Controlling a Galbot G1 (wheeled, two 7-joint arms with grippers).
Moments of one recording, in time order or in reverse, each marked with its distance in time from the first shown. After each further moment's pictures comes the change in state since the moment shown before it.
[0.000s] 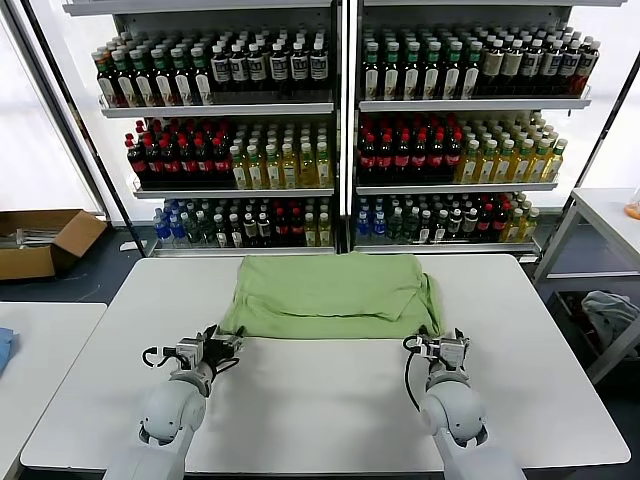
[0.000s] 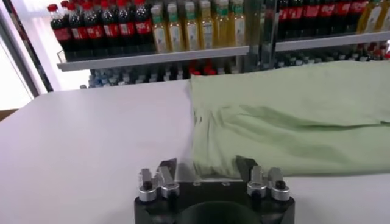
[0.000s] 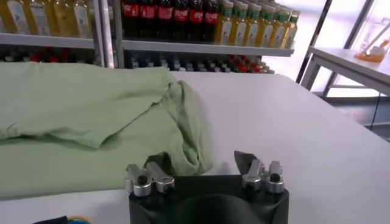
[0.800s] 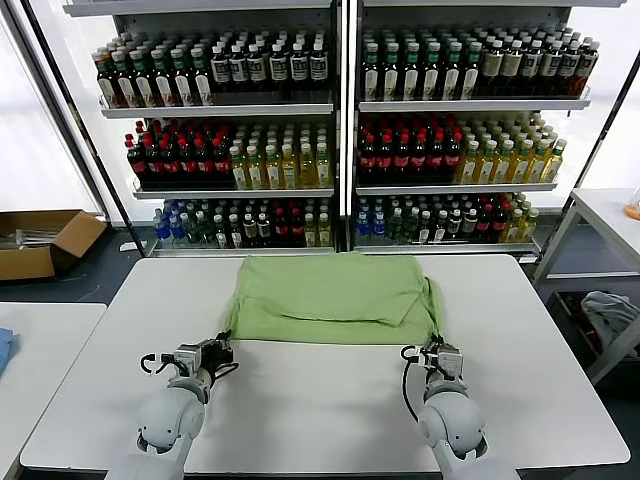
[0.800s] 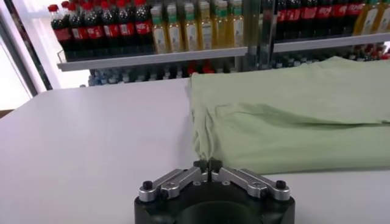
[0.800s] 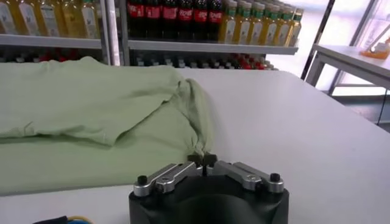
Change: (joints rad) left arm 0.044 0.003 -0.016 -0.051 0.010 0.006 -0.002; right arm -0.064 -0.005 -0.010 0.094 -0.008 -0.008 0.006
